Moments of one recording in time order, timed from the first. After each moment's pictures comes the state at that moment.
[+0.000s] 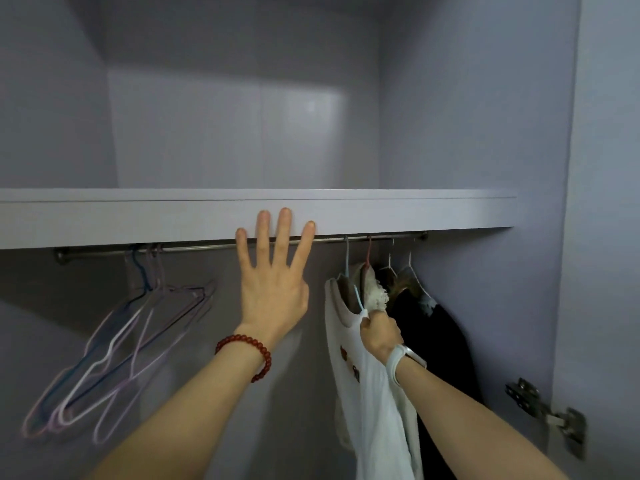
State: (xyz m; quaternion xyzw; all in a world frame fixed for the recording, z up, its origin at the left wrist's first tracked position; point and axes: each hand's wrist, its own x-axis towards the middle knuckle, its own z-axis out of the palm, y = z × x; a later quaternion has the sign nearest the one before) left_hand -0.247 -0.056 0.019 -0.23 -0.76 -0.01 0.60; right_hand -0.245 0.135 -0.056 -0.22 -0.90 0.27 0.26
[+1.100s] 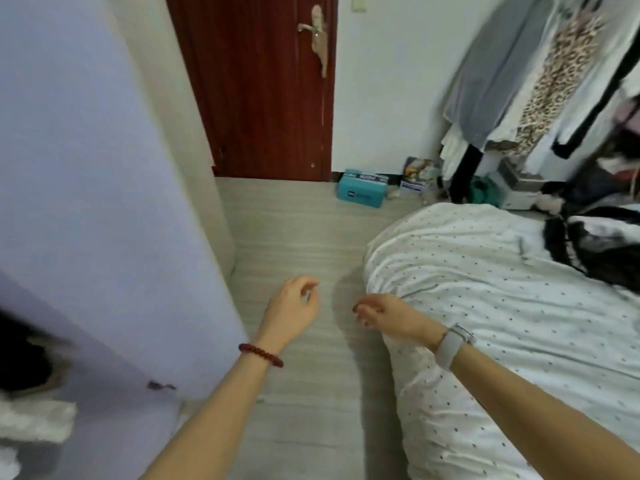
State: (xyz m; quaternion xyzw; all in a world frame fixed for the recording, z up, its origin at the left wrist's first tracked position) left_hand 0.346 0.155 -0.180 -0.66 -0.62 -0.28 -0.31; right_hand 0.536 0.153 -0.176 -0.59 -0.71 0.38 0.09
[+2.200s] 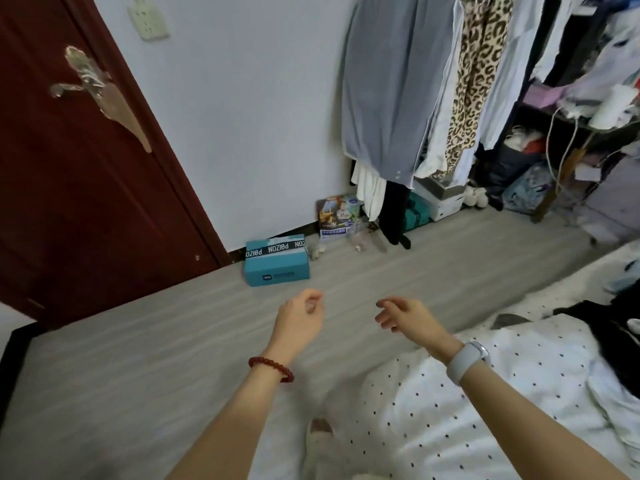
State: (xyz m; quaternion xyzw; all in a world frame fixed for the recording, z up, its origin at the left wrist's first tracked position) left_hand 0.644 0.877 -0.207 -0.75 -0.49 -0.15 -0.41; right_hand 0.821 0.781 -0.230 -0.76 -0.35 0.42 0.36
